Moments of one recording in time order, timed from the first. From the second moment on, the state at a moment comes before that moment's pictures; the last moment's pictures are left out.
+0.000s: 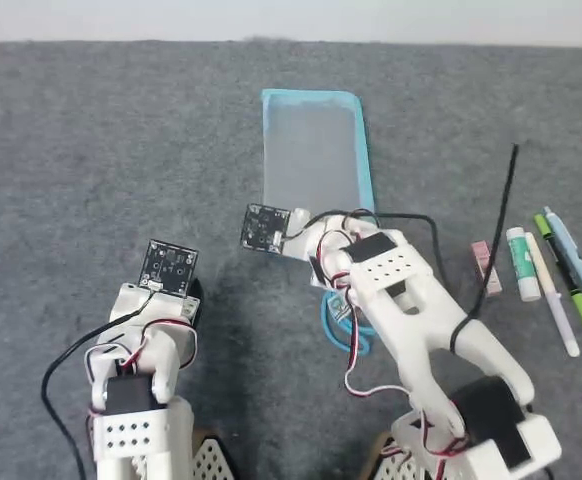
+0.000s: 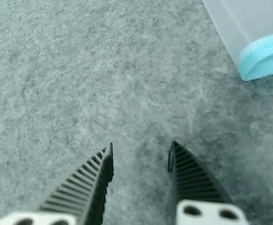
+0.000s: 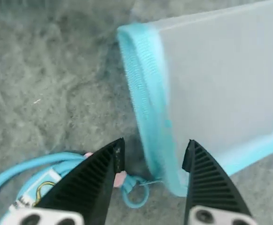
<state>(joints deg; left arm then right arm) -13.2 -93.2 97.5 51.9 -17.0 -29.1 -9.3 41.7 38.7 54.2</state>
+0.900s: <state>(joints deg) -13.2 -93.2 97.5 49.1 -17.0 -24.3 2.9 33.4 23.2 42.9</state>
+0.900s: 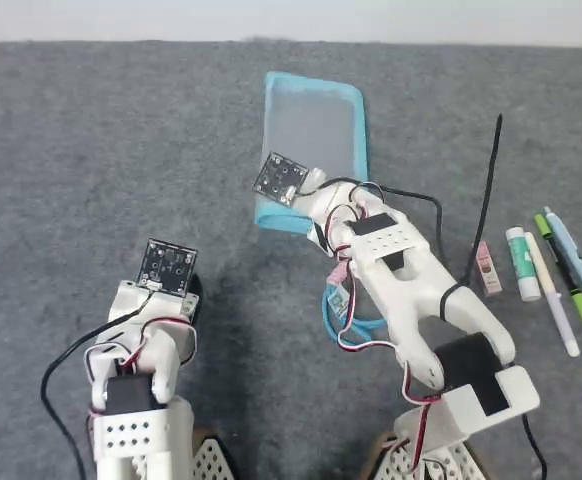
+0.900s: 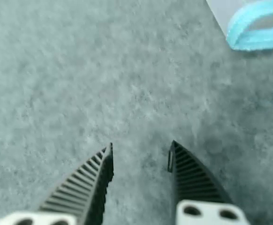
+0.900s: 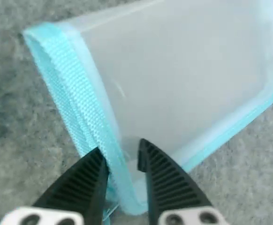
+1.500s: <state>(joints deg) 3.1 -93.2 82.4 53.8 -10.7 -30.6 -20.5 33.4 54.2 33.9</state>
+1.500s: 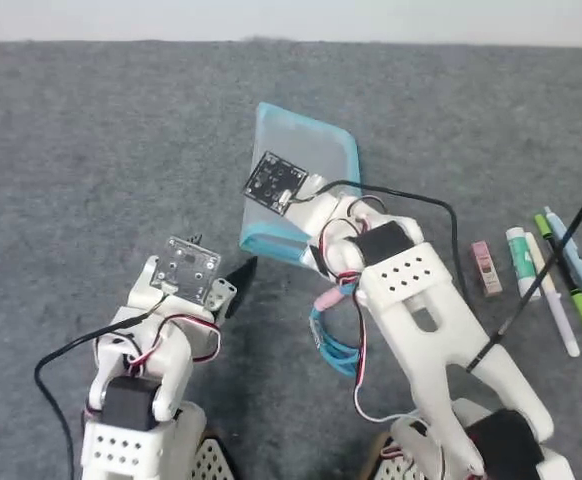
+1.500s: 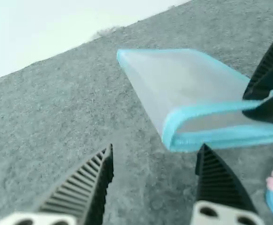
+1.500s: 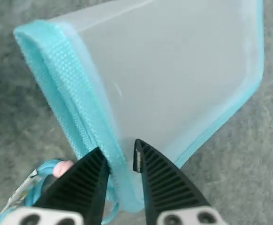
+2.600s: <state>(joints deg) 7.1 -93.4 92.6 42.1 -16.2 -42.6 -37.5 33.5 68.7 35.1</state>
